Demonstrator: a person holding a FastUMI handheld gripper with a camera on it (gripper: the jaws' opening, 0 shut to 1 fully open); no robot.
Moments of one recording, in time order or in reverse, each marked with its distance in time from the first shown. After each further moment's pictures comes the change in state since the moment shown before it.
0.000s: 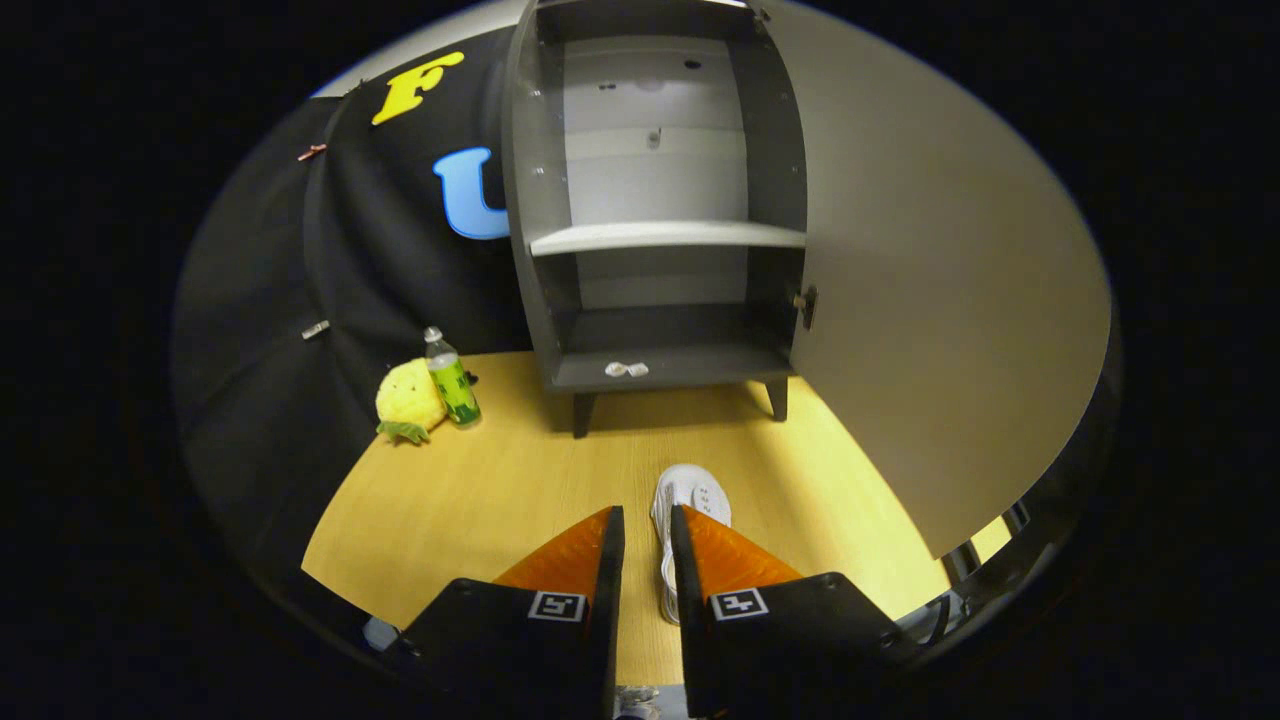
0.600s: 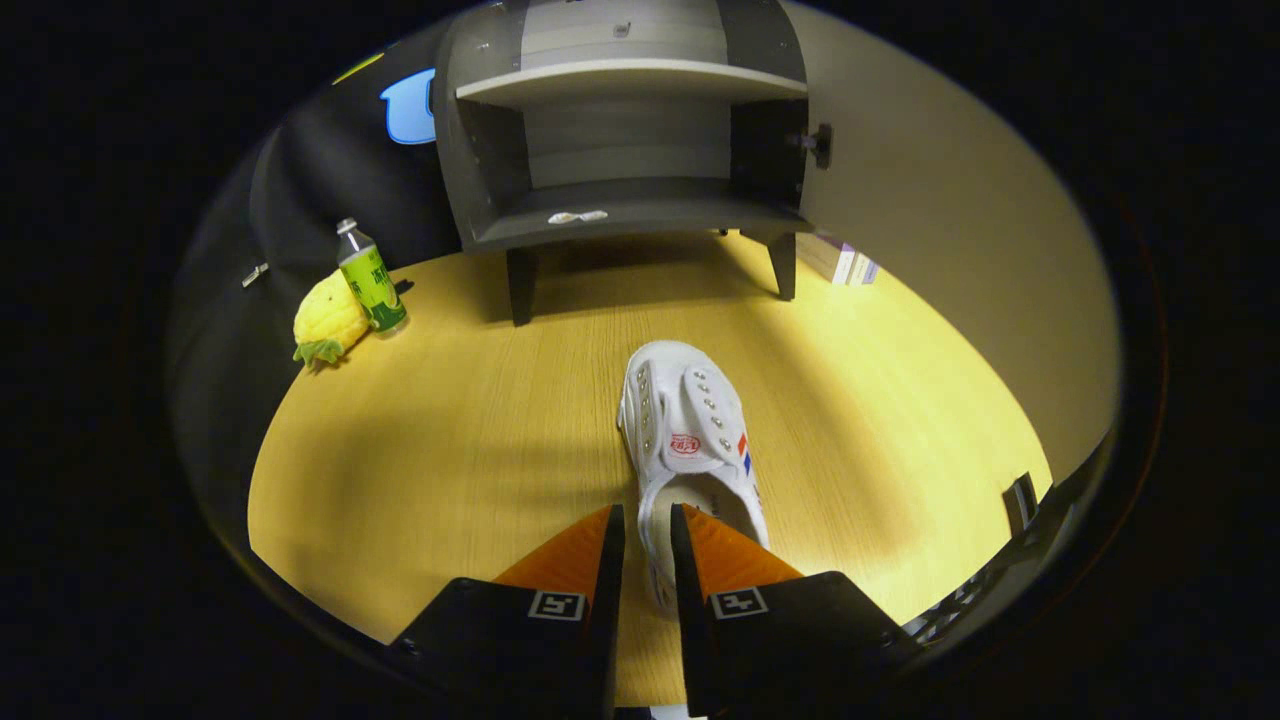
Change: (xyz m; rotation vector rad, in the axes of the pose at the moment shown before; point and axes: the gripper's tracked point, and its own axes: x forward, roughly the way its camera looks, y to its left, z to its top) arm 0.100 -0.021 -0.115 0.013 0.226 -0.067
